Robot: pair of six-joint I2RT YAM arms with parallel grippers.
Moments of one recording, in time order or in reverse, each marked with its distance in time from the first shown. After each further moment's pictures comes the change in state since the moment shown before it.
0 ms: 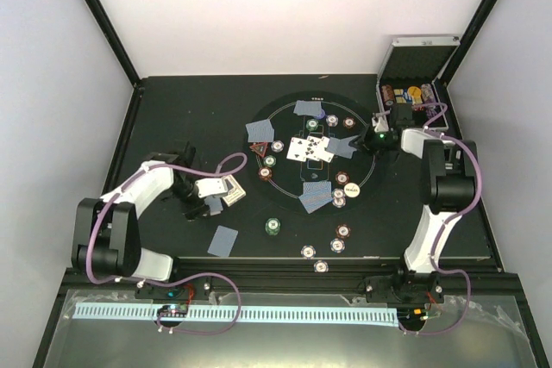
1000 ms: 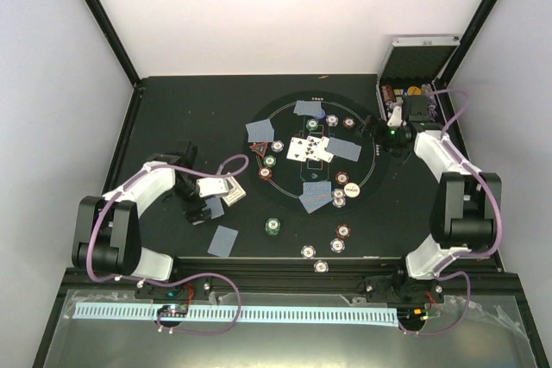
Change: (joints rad) left arm -0.015 0.019 -0.051 0.111 -0.062 0.037; right arm 0.004 -0.264 -0.017 -0.208 0.281 -0.146
